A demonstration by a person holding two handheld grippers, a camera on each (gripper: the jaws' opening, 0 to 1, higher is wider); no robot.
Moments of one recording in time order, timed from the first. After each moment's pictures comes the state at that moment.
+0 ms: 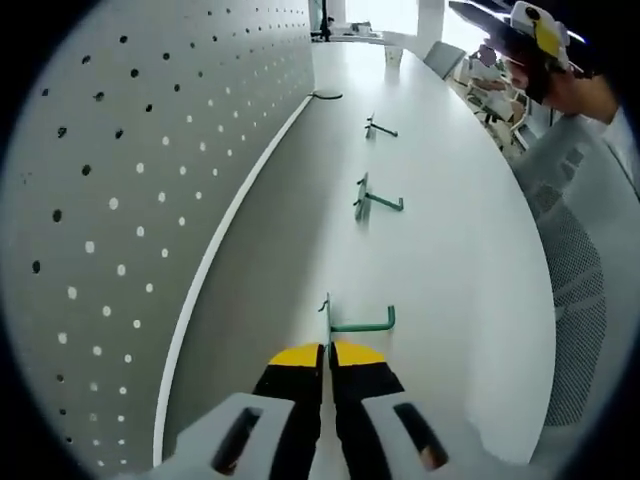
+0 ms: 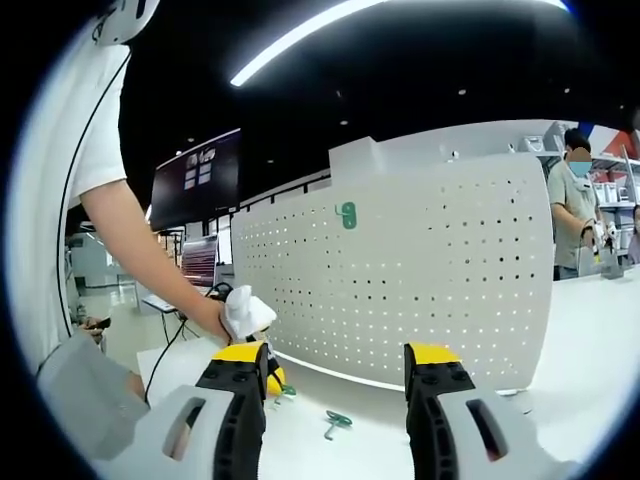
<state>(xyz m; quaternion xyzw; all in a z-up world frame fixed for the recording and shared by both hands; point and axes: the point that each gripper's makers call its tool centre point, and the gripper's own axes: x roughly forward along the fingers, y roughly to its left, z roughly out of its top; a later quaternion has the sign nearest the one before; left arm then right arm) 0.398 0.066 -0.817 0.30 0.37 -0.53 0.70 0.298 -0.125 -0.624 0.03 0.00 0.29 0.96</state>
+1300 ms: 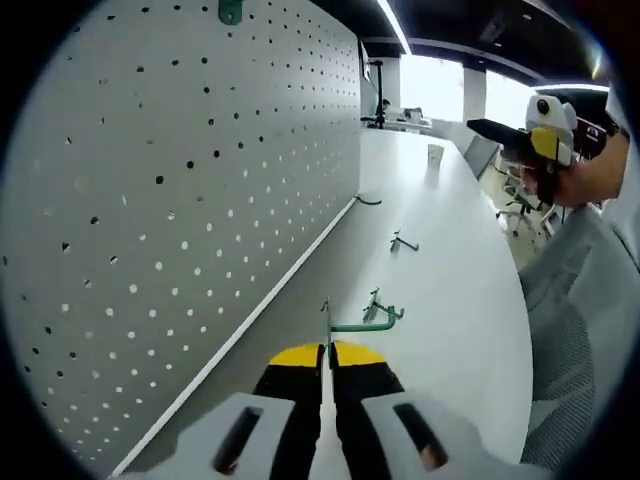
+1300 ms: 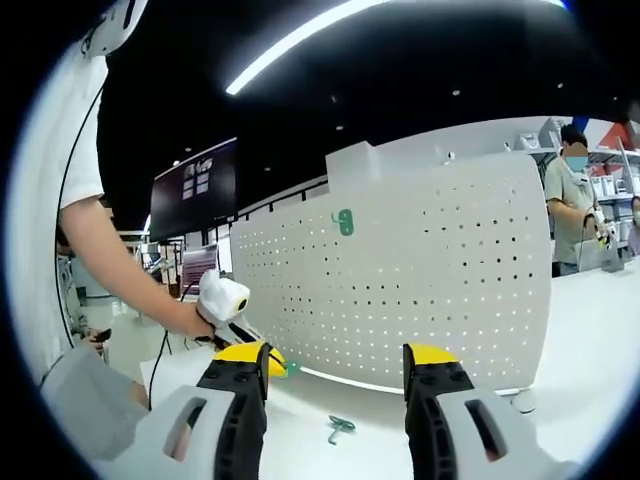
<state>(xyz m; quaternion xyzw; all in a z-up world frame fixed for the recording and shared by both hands) 0.398 0.043 -0.739 0.16 0.25 -0.48 0.83 0.297 -0.129 -0.618 0.05 -0.01 0.29 0.96</state>
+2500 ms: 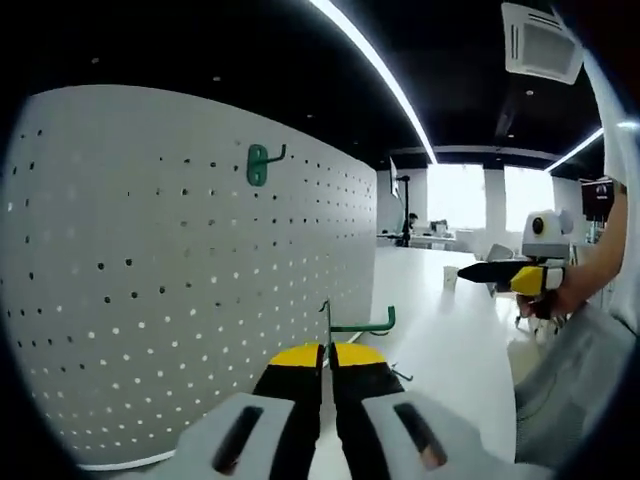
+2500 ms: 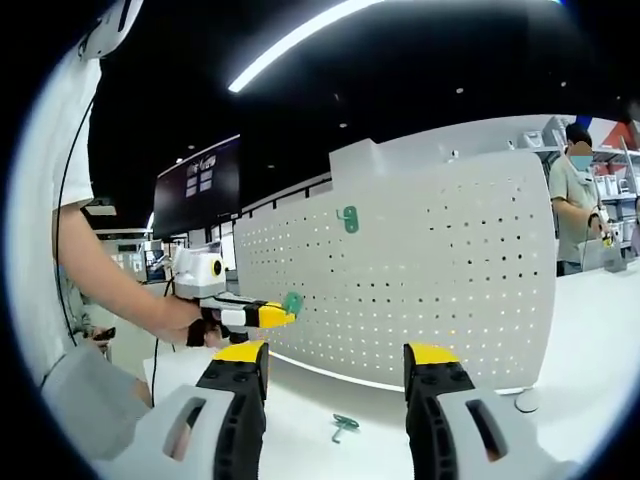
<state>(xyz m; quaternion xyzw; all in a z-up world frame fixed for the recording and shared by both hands) 0.391 0.013 -0.641 0.01 0.06 -0.45 0.89 0.296 -0.124 -0.619 0.05 0.00 0.30 0.95</state>
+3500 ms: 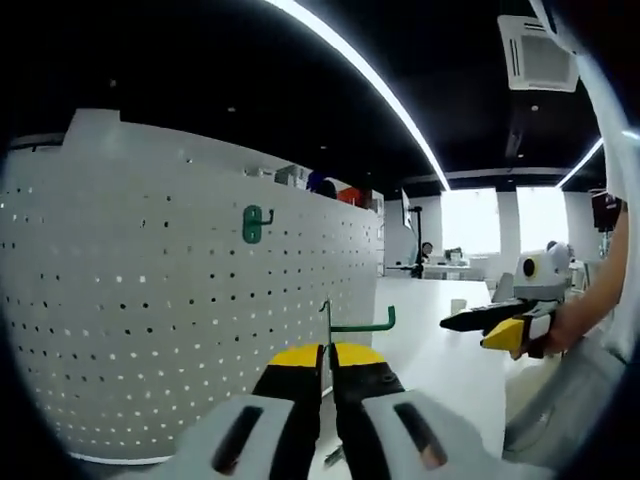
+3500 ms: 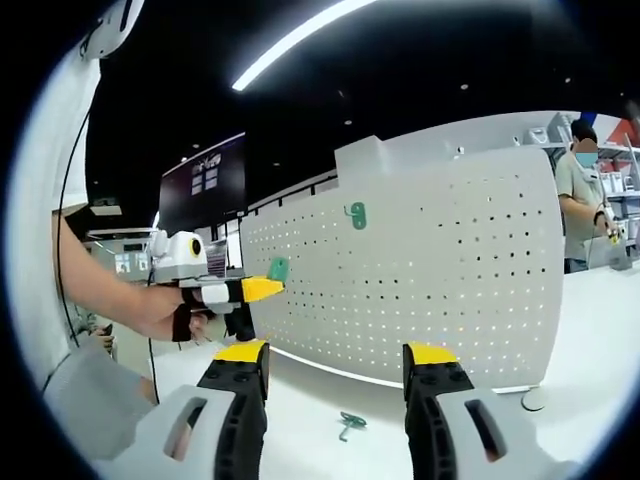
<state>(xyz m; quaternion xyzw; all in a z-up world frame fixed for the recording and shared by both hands) 0.359 0.013 -0.593 -0.02 -0.01 -0.41 0.91 0.294 -0.118 -0.622 0.05 0.00 0.31 0.95</state>
